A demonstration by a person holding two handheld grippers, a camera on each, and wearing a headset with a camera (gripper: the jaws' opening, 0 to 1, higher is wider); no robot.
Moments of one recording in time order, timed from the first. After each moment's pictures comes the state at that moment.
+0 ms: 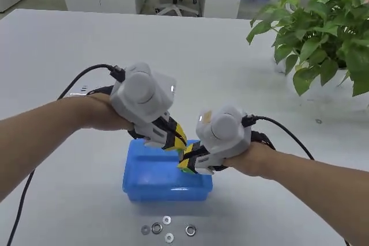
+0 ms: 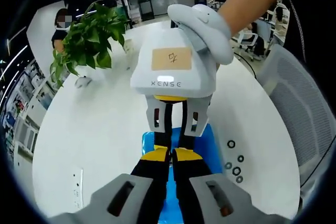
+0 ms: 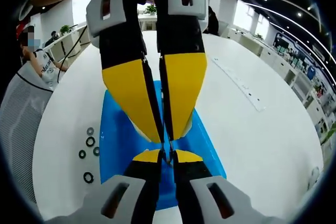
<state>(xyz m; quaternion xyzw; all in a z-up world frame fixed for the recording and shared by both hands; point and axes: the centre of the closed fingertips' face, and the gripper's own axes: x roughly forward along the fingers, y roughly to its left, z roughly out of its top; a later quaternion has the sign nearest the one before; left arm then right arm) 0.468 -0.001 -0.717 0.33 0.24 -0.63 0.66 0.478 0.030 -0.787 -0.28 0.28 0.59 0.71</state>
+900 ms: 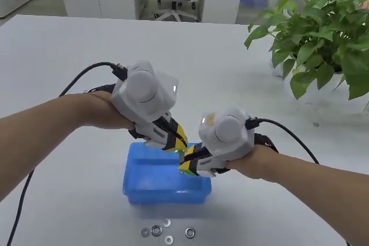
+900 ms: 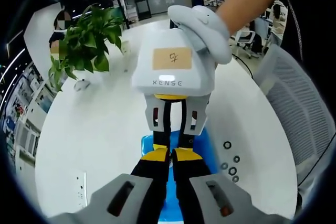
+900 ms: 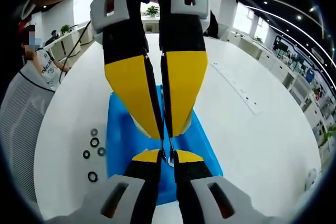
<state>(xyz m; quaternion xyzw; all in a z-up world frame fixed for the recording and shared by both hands) 0.460 -0.003 -0.701 0.35 0.23 -0.64 0.65 0.472 0.026 -0.772 -0.28 0.26 0.59 0.71</state>
